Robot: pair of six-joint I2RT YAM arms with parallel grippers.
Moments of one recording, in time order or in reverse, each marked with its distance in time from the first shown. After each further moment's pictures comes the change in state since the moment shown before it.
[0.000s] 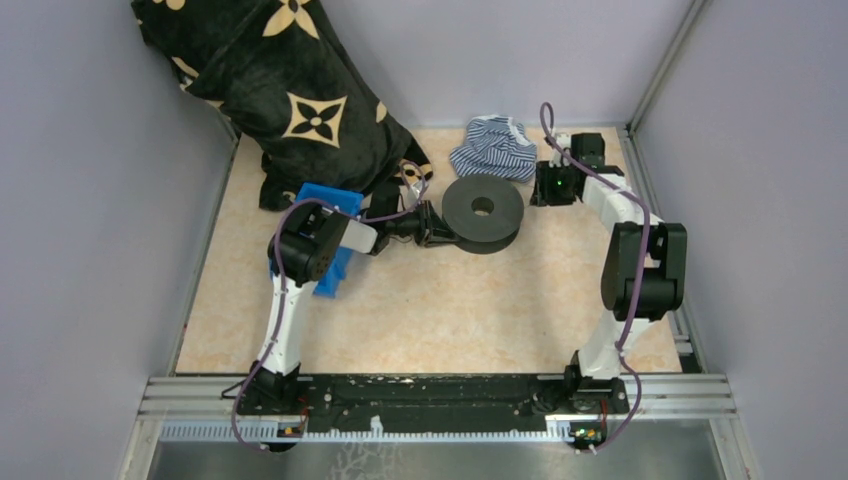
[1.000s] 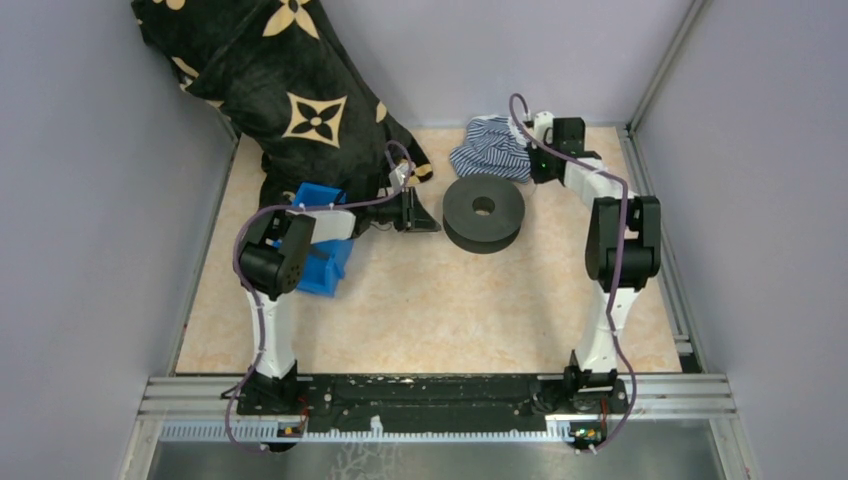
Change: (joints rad) left arm 0.068 -0.233 -0.043 -0.334 -0.013 0.414; right arm 0.050 0.232 0.194 0.180 0.117 -0.208
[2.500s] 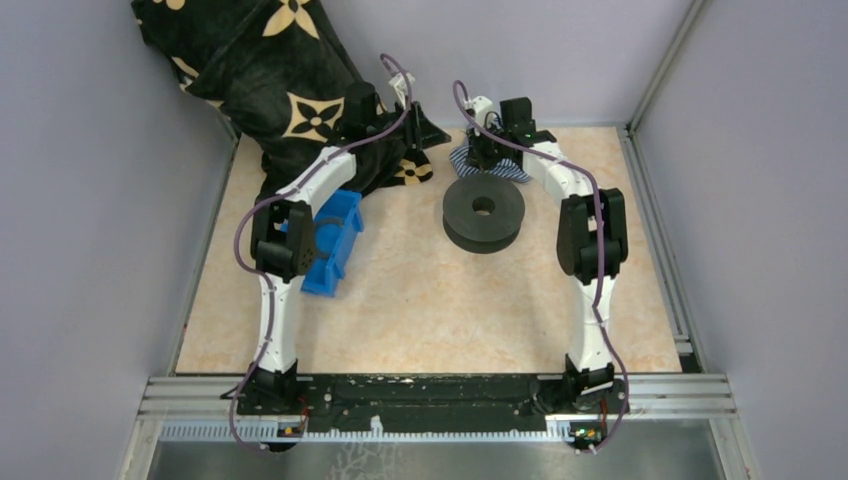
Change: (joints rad) left arm 0.057 0.178 0.788 -0.217 0.011 0.287; right arm 0.224 0.135 0.324 -0.117 -0.296 -0.015
